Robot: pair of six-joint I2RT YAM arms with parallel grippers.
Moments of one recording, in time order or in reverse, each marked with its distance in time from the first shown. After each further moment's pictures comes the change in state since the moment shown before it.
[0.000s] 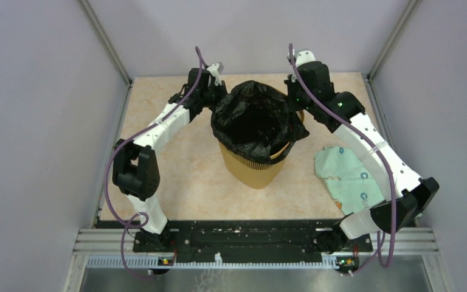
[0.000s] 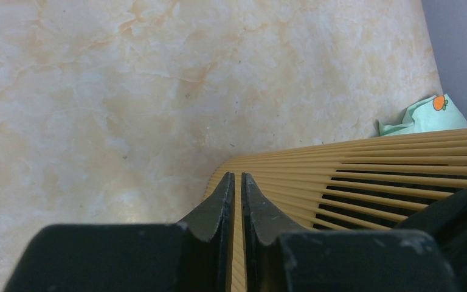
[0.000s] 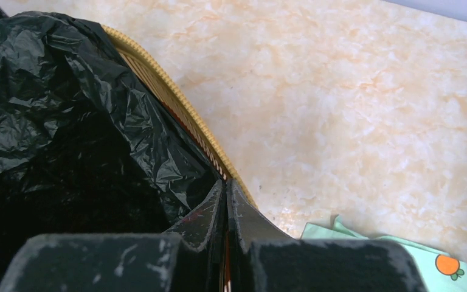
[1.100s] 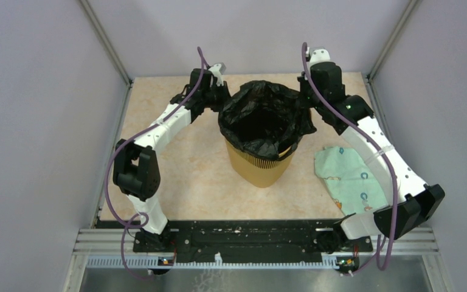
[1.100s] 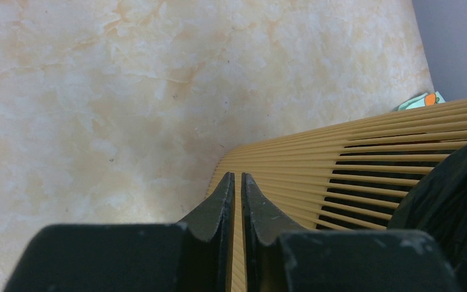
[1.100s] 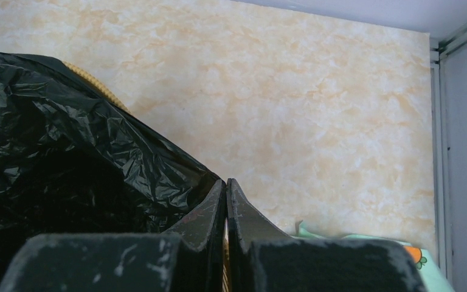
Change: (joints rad) left arm -0.018 0.000 0.000 0.008 0.000 -0.012; right arm -0.085 -0.063 -0.099 0.106 0.065 -0.039
